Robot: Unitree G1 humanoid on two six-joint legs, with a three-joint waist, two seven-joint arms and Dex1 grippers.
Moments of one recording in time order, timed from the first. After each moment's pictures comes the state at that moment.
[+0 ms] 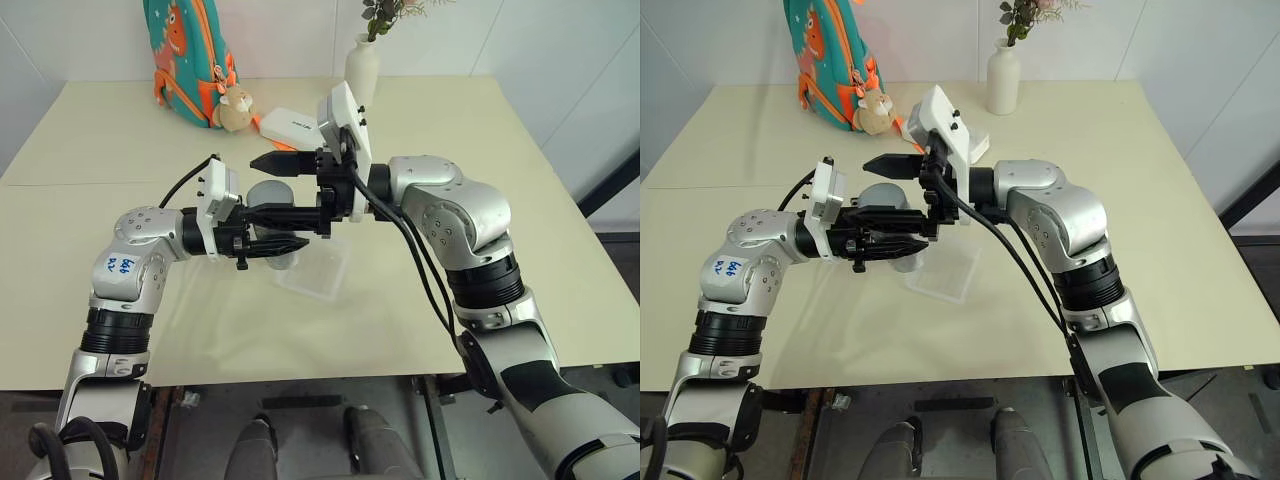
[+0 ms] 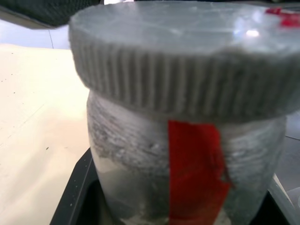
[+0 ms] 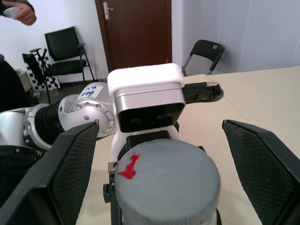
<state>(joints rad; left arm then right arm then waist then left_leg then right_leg) -0.70 0.57 0.03 0.09 -0.48 0.39 -1.19 -1.07 -0.25 0.18 0.06 0.53 0.69 1.01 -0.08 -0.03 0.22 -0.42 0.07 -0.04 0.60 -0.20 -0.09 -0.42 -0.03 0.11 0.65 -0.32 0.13</state>
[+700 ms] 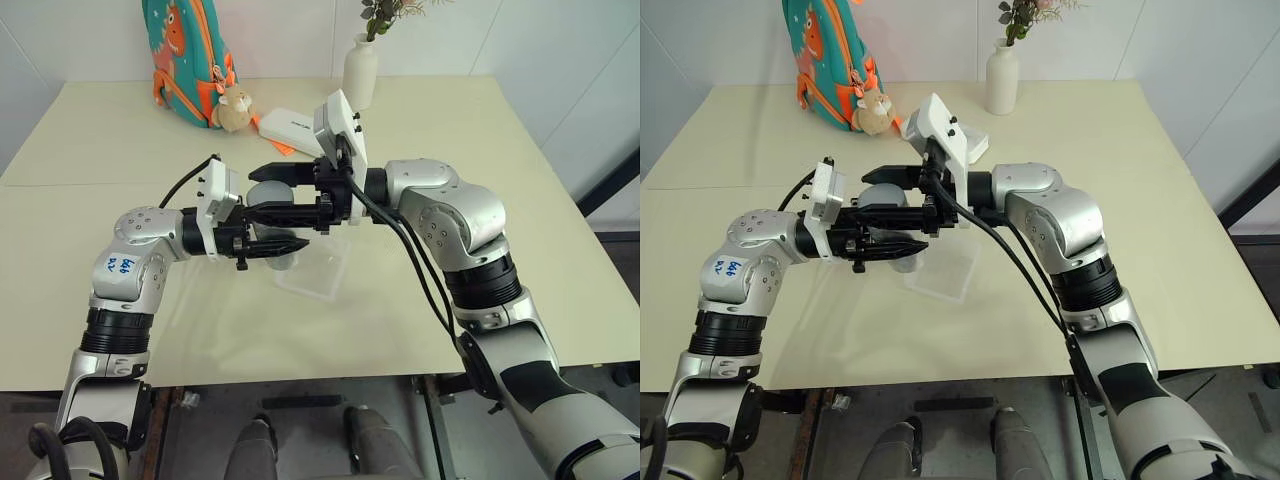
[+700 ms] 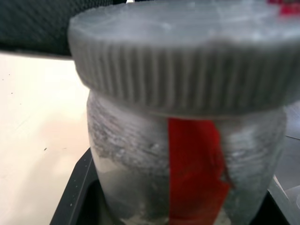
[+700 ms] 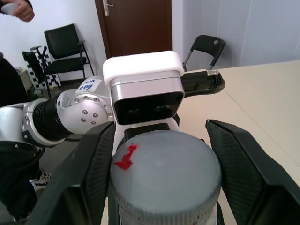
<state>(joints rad) -0.70 0.57 0.03 0.09 -0.48 0.39 -1.19 -1.07 -0.23 0.16 0.08 0.55 0.71 0.99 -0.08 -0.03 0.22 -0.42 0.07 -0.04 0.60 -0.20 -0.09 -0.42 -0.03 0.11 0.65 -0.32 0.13</state>
